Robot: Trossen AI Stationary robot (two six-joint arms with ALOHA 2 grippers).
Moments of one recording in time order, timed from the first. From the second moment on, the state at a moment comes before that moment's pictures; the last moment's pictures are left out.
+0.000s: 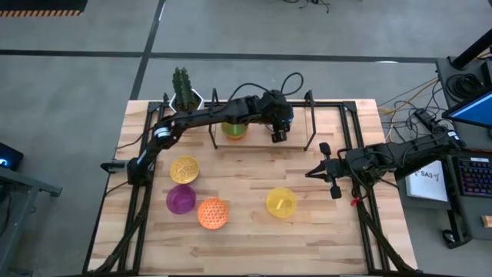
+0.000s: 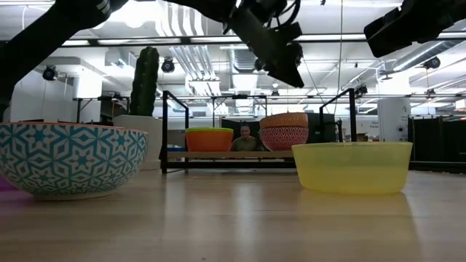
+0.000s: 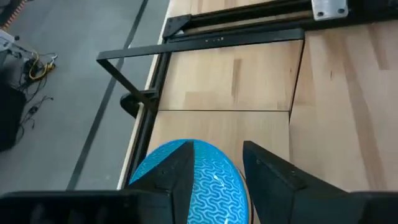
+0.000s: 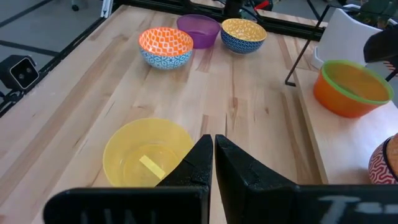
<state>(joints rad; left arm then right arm) 0.27 2.23 2.16 -0.58 -0.12 0.31 0.24 0.63 0.51 -0.32 0.10 -0.07</state>
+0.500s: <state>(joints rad) 0.26 2.23 1.96 -0.54 -0.12 0.23 0.24 0.63 0.51 -0.32 0.10 -0.07</state>
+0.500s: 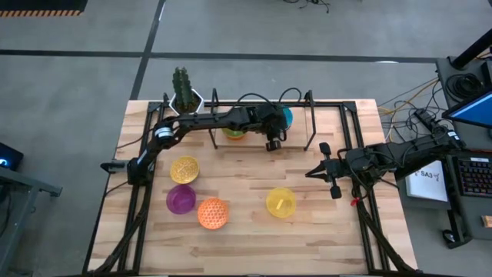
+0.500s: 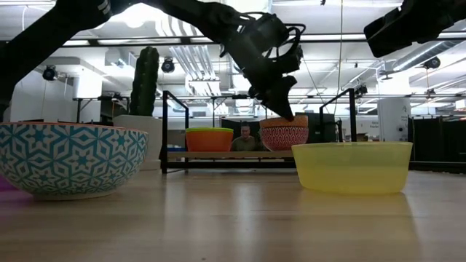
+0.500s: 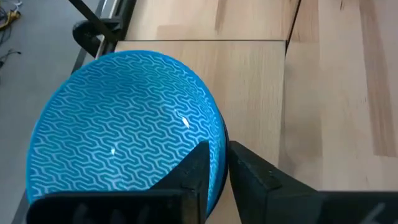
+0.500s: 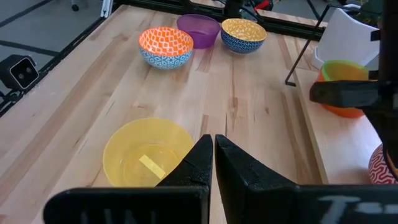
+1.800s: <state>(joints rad) 0.22 2.20 1.97 -0.61 -0.30 0.23 0.24 0.63 0.49 -0.31 0.11 0.03</state>
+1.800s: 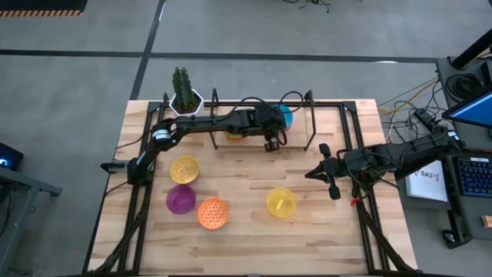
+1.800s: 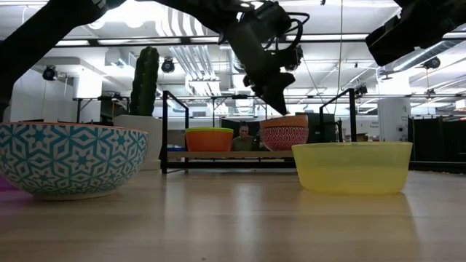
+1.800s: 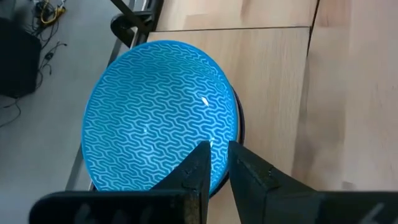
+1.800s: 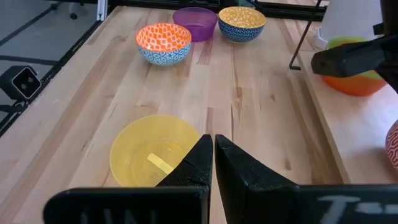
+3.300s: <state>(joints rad) -0.21 1.02 0.51 0.32 -0.42 0.07 0.23 1.26 0.83 -0.40 0.11 0.33</state>
